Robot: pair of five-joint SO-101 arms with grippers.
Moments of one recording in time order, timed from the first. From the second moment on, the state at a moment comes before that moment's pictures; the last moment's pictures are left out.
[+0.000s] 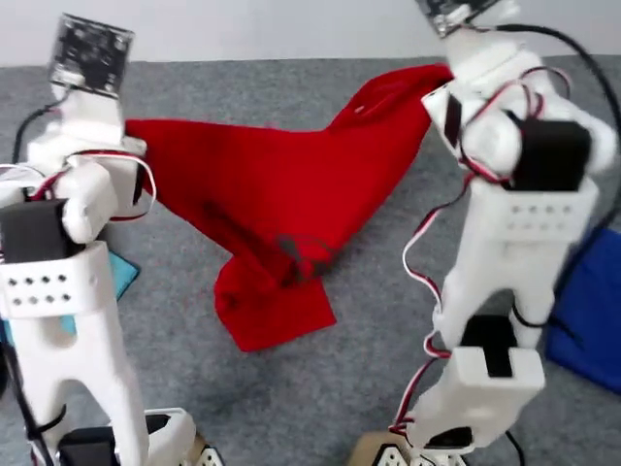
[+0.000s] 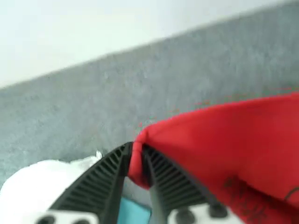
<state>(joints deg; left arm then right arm) -8.8 -21.8 -9.7 82.9 -9.1 -2.6 10.7 -69.7 100.5 30.5</state>
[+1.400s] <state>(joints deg) 9.6 -24.0 -62.3 99.4 -10.5 9.2 -33.4 -72.6 90.3 35.6</state>
